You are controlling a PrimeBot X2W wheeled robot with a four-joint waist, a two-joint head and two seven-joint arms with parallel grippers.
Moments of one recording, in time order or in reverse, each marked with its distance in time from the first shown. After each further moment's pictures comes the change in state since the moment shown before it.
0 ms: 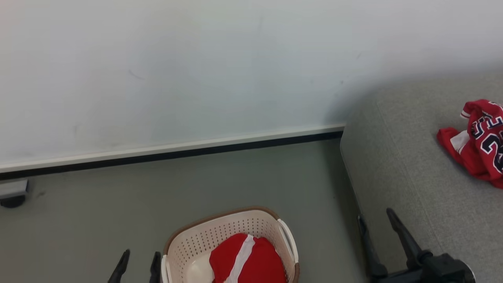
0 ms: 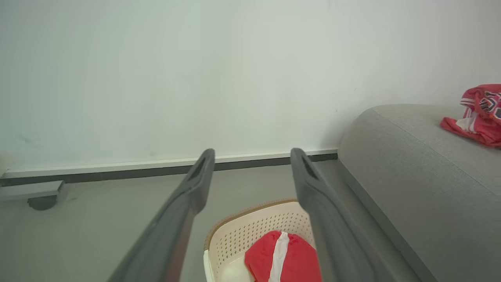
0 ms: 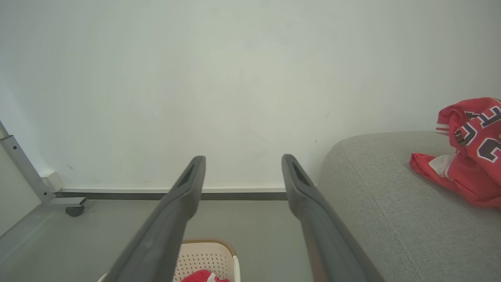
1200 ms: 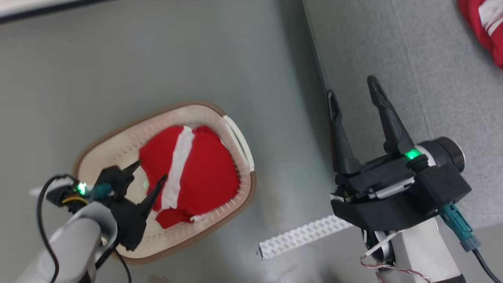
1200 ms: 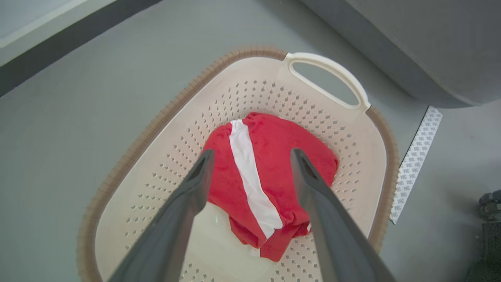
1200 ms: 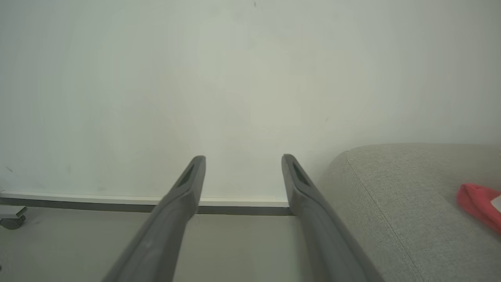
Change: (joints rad) left arm -0.804 0.327 -0.689 0.635 -0.249 -0.041 0.075; right arm -0.419 0.097 0.069 -0.150 -0.101 0.000 0.000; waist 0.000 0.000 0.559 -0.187
